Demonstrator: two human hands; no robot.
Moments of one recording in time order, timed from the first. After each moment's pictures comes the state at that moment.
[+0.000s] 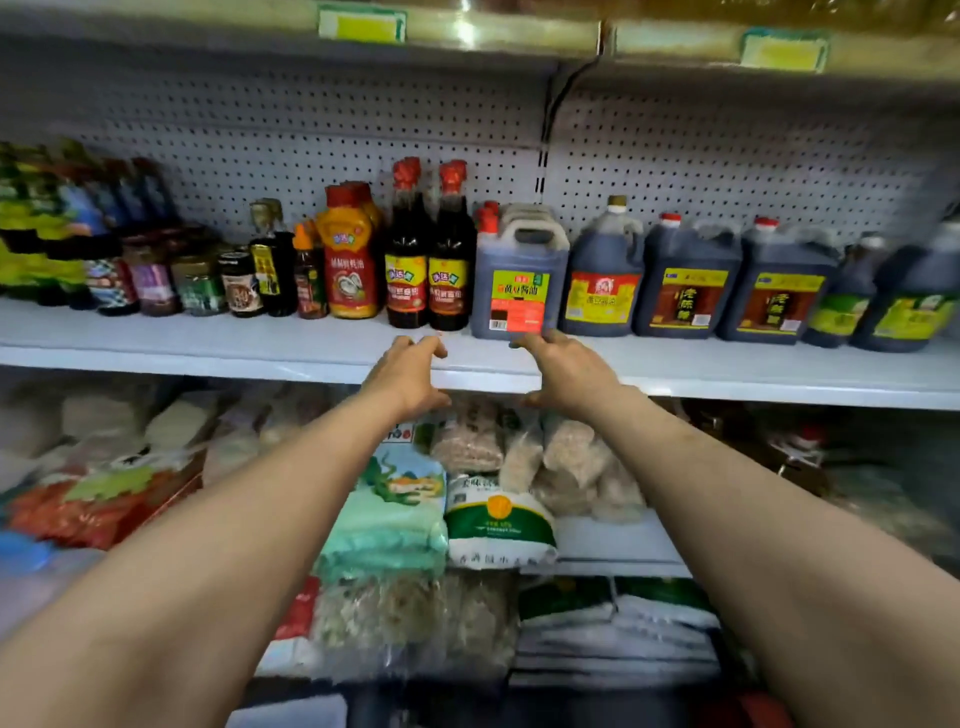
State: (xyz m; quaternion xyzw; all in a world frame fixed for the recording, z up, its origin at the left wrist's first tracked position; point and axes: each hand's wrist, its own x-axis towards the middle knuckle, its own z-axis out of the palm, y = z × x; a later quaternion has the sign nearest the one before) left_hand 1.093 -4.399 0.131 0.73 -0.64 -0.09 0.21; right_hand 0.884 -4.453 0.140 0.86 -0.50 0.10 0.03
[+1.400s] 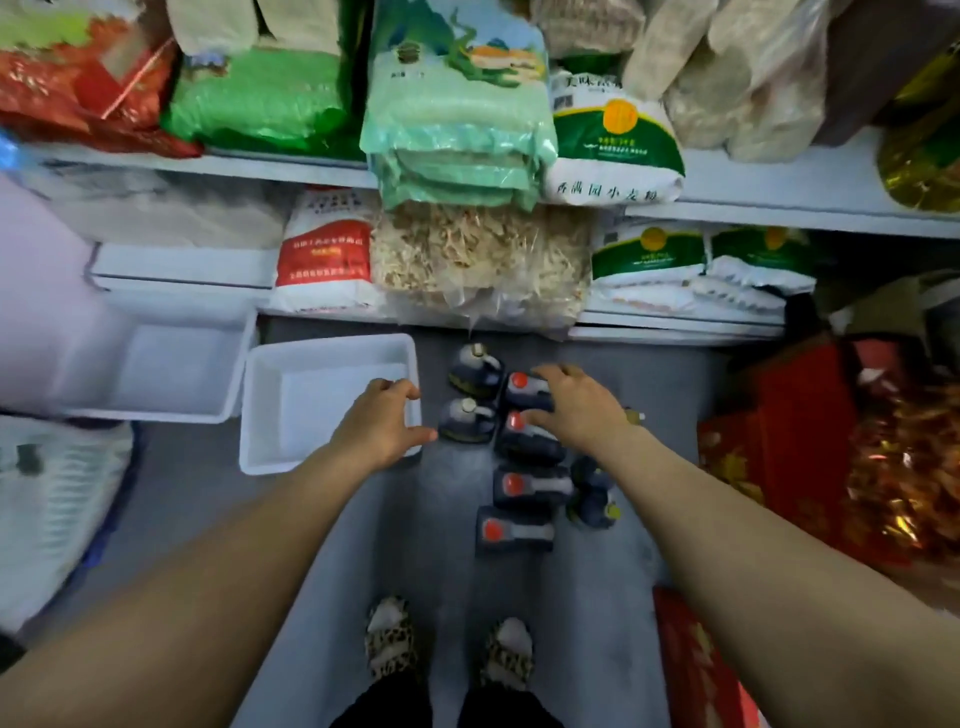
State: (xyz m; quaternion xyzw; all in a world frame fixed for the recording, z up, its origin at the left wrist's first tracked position) left_hand 1.204 -4.131 -0.325 0.75 -0.54 -0.38 0.01; right_hand 0.960 -4.213 -0.329 0.76 -0.56 -0.11 -0.29
